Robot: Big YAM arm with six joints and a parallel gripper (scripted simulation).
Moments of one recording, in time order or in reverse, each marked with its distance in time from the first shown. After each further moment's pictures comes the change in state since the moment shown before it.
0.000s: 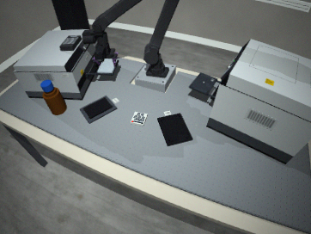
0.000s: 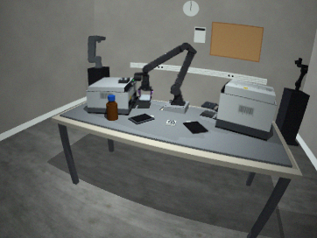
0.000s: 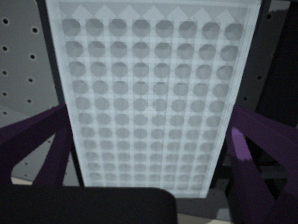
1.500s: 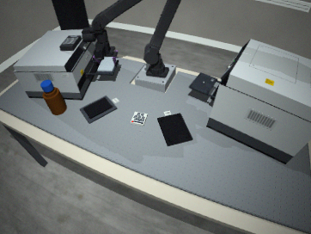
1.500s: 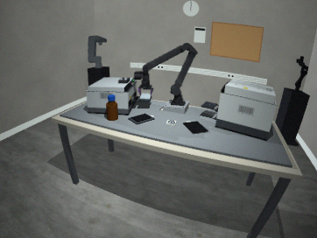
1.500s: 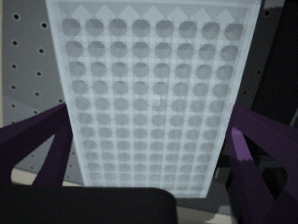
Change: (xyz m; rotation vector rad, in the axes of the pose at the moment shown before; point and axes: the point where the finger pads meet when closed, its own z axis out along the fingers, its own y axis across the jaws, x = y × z) arm 0.000 0.003 -0.012 -0.008 0.000 0.000
